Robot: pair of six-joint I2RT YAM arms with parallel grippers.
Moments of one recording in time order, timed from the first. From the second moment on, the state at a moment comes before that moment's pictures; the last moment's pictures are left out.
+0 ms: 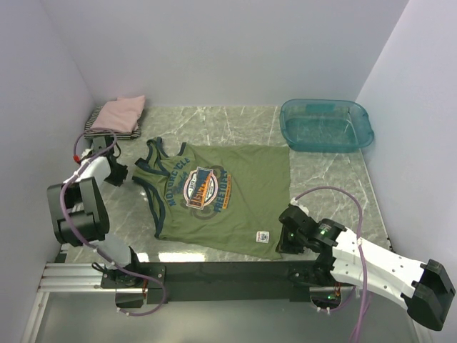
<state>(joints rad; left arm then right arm) 0.25 1.63 0.99 -0.47 -0.23 -0.93 0.86 0.75 0.38 -0.76 0.03 1.01</state>
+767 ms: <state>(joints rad) 0.16 1.65 0.93 -0.34 -0.05 -0.84 0.86 0.74 0.37 -0.75 0.02 1.01</state>
